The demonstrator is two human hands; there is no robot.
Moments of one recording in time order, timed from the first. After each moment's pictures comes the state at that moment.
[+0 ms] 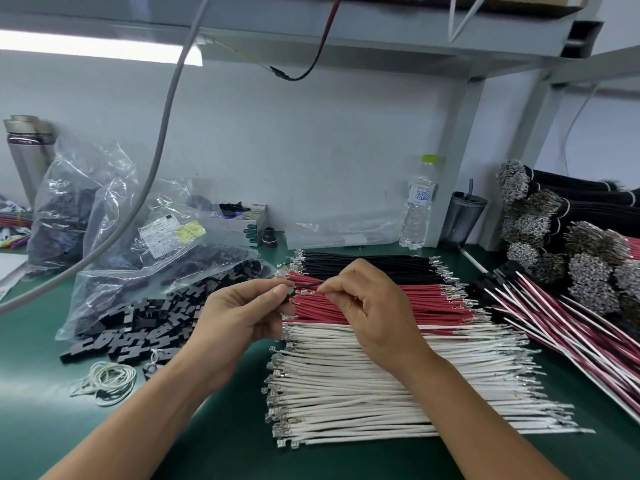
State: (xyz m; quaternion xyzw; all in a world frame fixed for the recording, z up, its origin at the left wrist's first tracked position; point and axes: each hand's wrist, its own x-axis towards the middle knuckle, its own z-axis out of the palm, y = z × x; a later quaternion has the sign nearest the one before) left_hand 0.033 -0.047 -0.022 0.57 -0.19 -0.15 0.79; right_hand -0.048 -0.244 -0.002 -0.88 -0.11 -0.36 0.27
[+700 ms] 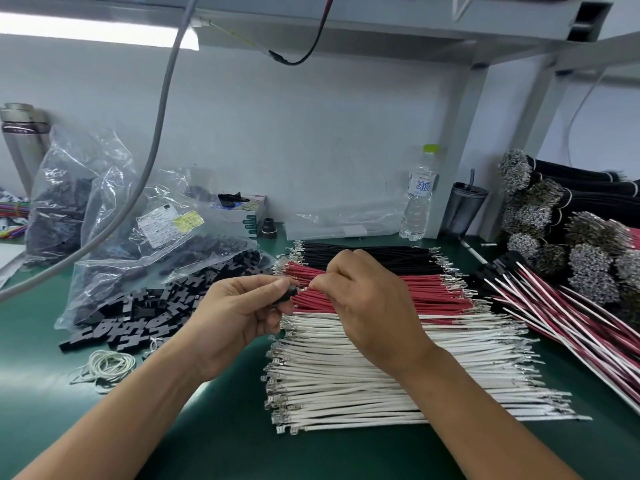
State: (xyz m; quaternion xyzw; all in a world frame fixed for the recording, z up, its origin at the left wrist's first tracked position) left_hand 0.032 -0.042 -0.017 0.55 -0.19 -0.24 0.78; right_hand -0.054 -0.233 0.003 -0.89 -0.16 -0.43 0.03
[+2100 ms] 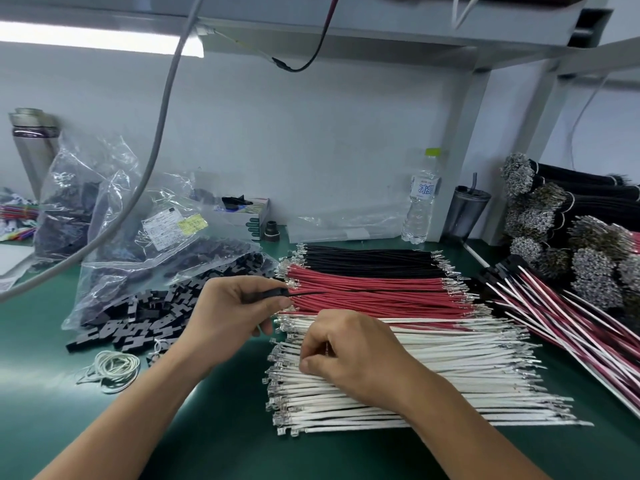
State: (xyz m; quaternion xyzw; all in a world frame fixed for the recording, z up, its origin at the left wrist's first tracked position) left_hand 0.034 -0.038 -0.021 0.71 -0.26 -0.01 0.65; right_hand -0.074 -0.215 -0.006 -0.97 -0.08 -0.10 0.20
